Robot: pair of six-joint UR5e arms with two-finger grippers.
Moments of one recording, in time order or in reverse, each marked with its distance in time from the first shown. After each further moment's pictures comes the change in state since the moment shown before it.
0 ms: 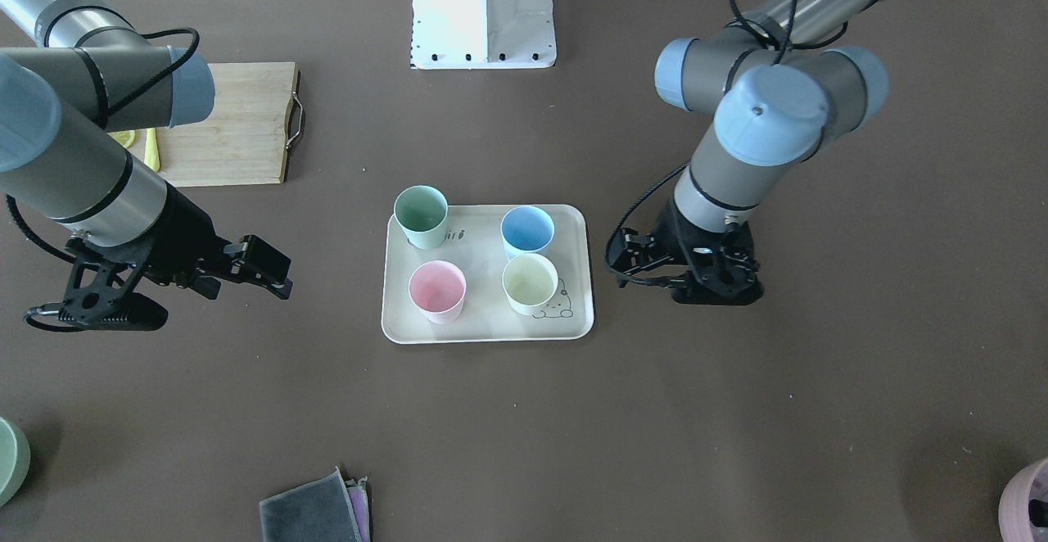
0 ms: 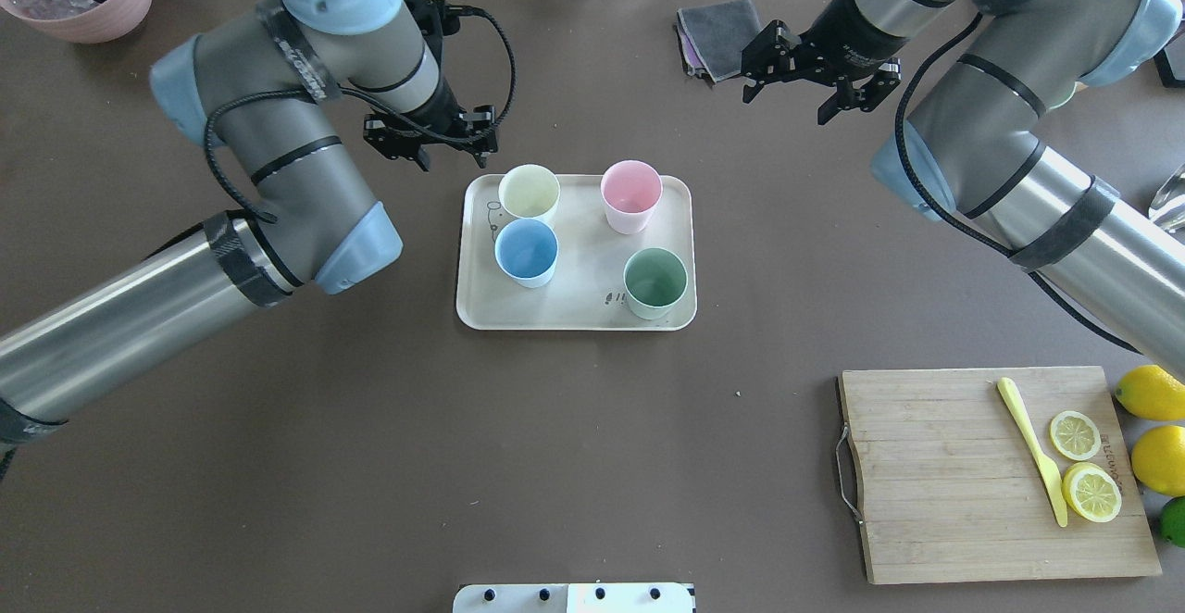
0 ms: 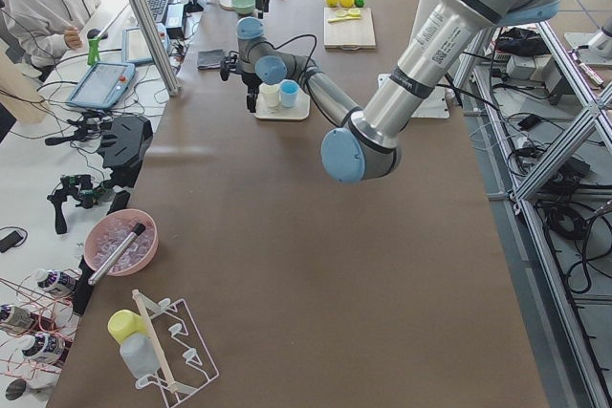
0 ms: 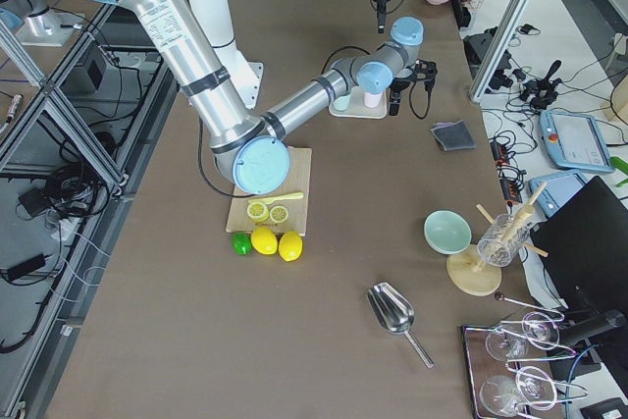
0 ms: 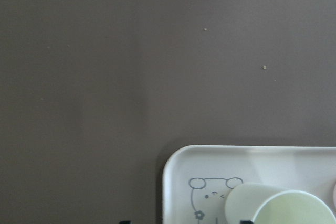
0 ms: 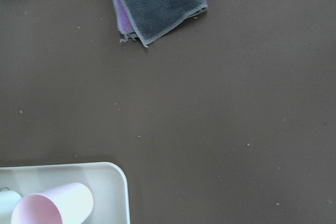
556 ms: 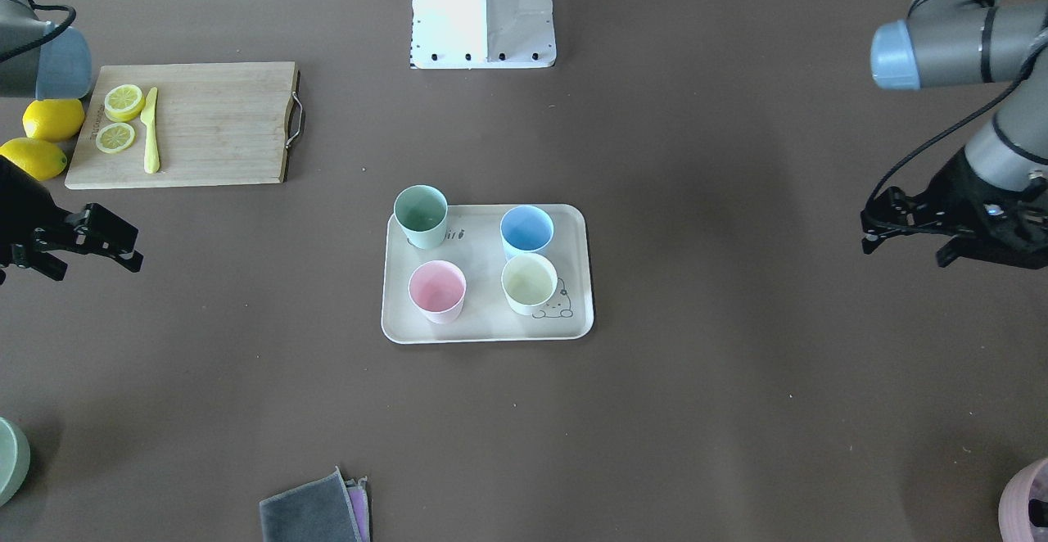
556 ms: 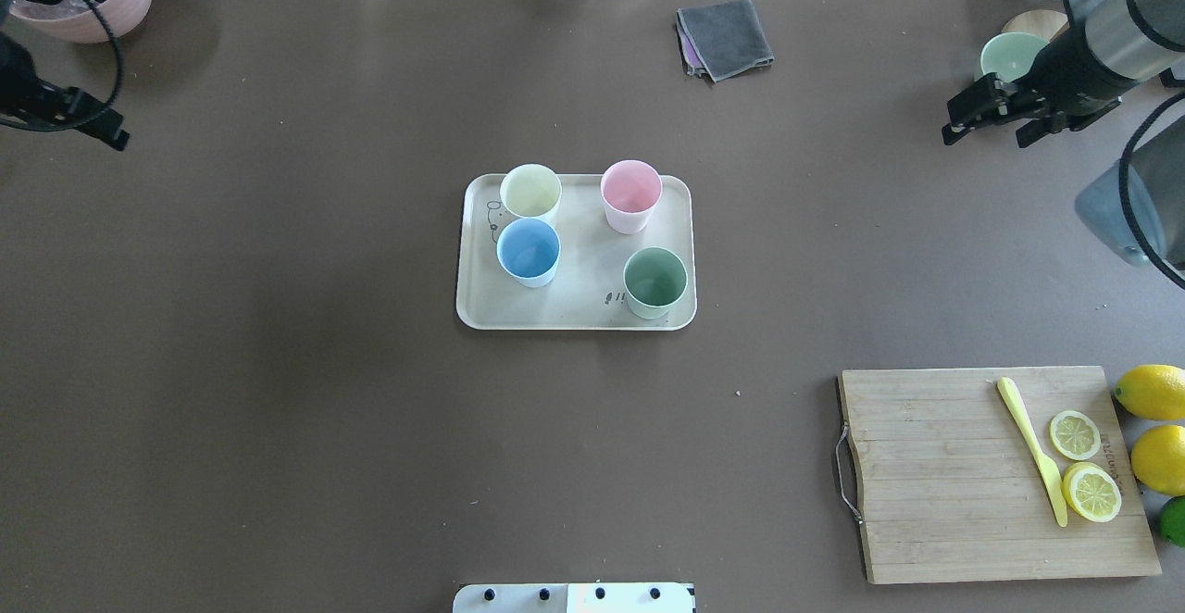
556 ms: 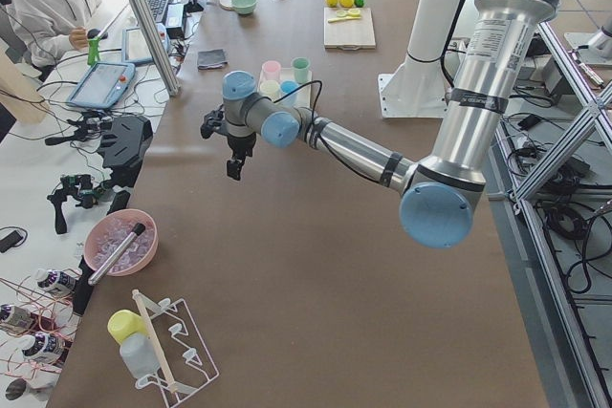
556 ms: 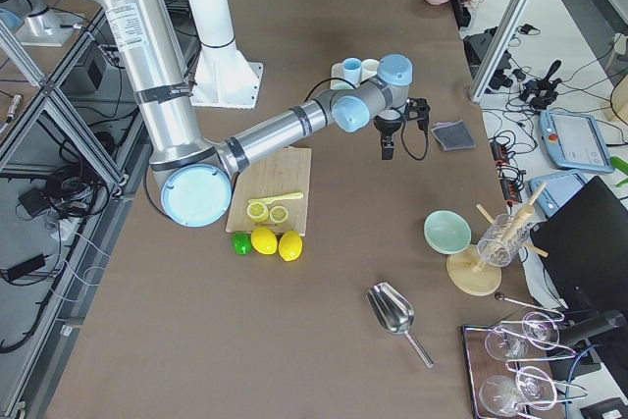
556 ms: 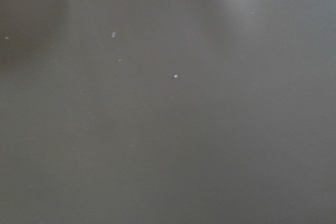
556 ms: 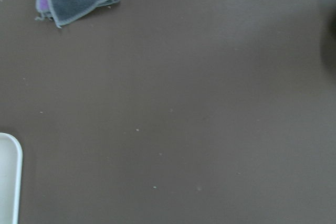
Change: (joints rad) left arm -0.313 0.408 -0.150 0.000 -0.102 0.585; right arm 0.129 -0.284 0.138 -0.048 0.000 -0.365
